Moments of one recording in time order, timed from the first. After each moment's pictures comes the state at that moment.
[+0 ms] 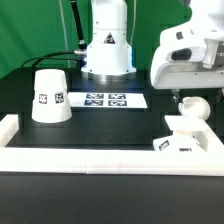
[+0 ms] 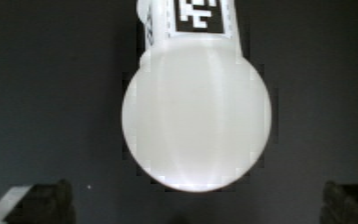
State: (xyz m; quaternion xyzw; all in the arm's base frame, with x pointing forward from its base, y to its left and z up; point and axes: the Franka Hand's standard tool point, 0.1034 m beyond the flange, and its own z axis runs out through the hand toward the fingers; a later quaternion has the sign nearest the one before) arm 0.485 0.164 0.053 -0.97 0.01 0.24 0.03
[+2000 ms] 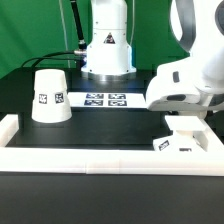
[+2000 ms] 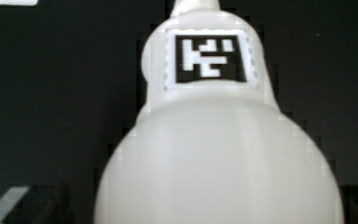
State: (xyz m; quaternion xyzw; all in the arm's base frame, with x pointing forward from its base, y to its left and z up) arm 0.456 0.158 0.012 -0.93 0.00 0.38 0.02
